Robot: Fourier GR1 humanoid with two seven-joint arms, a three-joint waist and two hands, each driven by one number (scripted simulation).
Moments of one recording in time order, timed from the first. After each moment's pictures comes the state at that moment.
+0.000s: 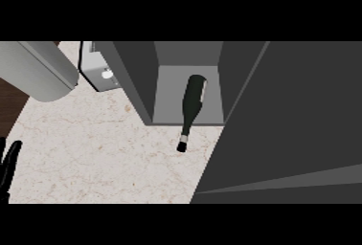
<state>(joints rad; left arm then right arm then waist) 0.42 0.73 -0.22 -2.07 0.84 0.25 -0.58 0.09 -0.03 0.74 -2.47 -0.02 0.08 0.74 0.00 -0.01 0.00</state>
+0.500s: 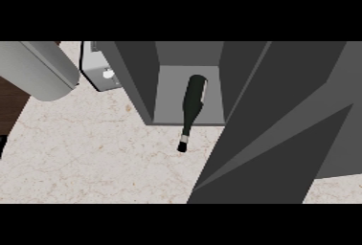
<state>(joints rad) 0.42 0.77 -0.12 -2.05 0.90 0.15 -0.53 -0.02 -0.07 0.81 -2.43 0.06 -0.10 0.70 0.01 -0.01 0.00</state>
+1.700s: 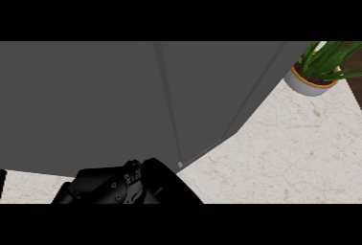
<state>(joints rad) 0.30 0.71 -0.12 -2.01 0.92 0.12 -0.42 -0.81 -0.05 0.75 -2.01 -0.10 -0.52 0.72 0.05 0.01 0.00</state>
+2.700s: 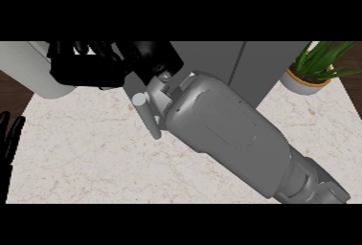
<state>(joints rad) 0.26 0.62 -0.09 -1.98 0.84 0.14 -0.38 -1.23 0.00 0.40 -1.22 -0.22 -0.30 0.37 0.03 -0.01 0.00</state>
